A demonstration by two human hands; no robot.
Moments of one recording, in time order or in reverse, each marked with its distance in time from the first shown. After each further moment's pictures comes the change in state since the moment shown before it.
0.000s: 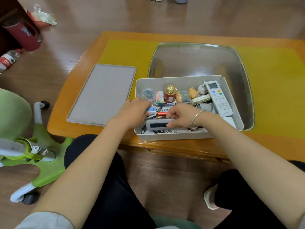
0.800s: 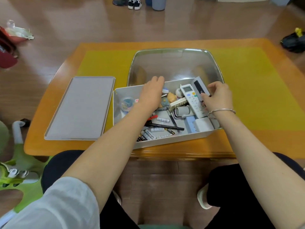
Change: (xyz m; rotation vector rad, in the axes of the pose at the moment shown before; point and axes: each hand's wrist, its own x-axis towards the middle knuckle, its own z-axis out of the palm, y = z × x) left_hand 0.107 0.101 -0.018 -0.095 0.252 0.011; right_hand -0.062 0.107 -0.046 0.185 0.989 0.547
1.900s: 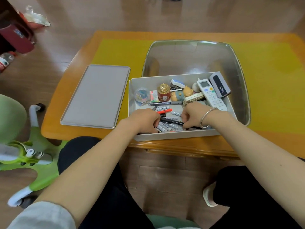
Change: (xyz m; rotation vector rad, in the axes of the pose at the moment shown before) left_hand -0.098 -0.064 0.006 0.016 -0.579 0.084; right_hand -0.039 -0.049 0.060 -0.468 -0.903 -0.484
